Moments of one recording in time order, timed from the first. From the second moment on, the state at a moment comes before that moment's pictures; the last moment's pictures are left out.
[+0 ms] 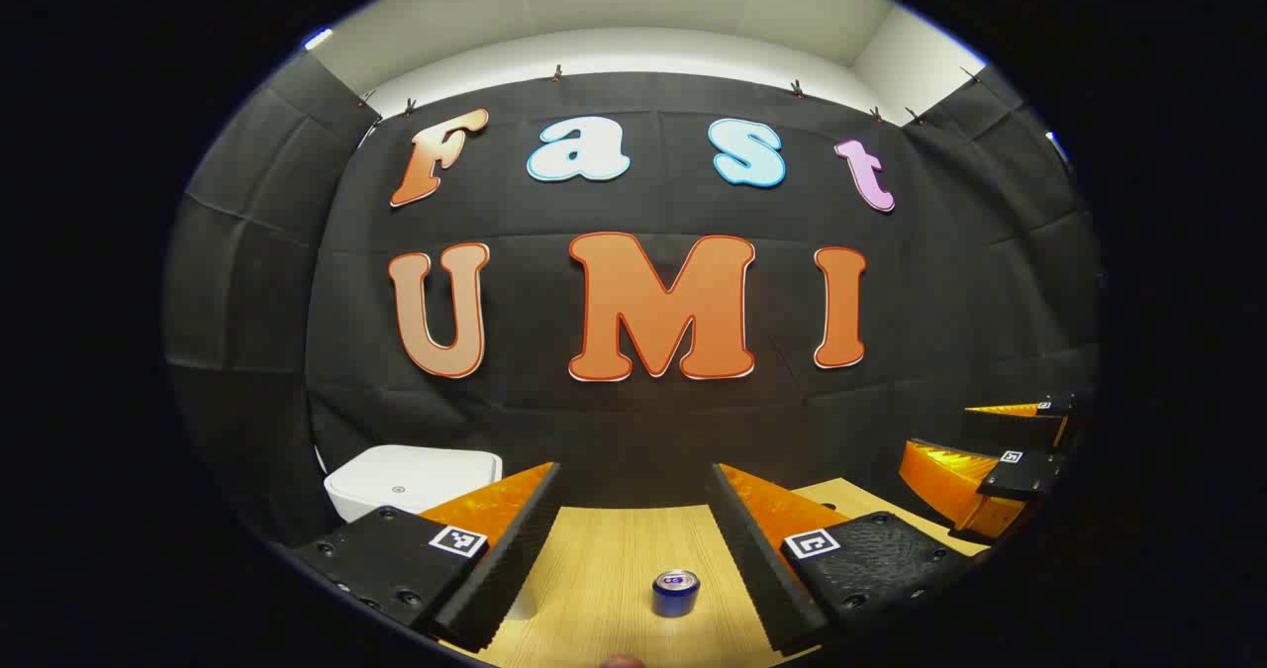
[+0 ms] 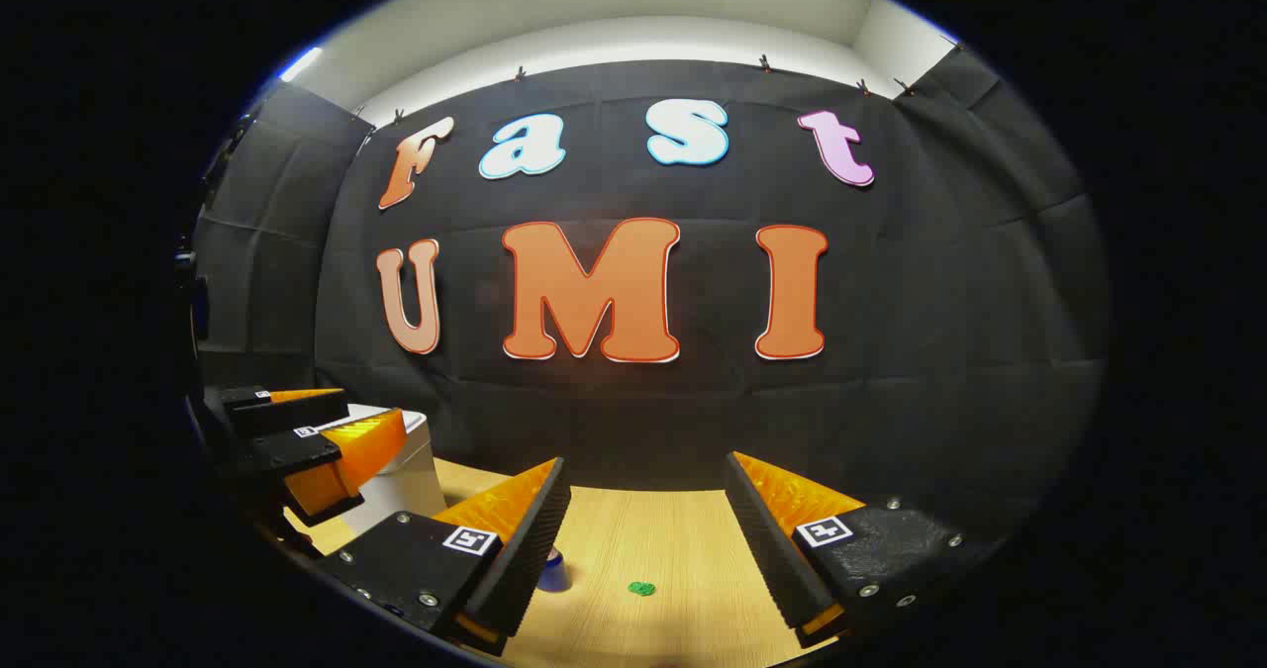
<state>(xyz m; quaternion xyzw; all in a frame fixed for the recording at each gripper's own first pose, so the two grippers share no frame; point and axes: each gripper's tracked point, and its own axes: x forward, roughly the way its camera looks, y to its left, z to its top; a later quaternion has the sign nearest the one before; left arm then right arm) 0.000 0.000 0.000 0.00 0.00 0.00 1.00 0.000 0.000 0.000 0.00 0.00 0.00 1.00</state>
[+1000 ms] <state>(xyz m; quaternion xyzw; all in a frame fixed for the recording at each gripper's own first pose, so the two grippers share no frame) 0.005 0.014 -0.006 0.00 0.00 0.01 1.00 0.009 -0.003 -0.004 -0.01 0.01 -0.03 1.00</state>
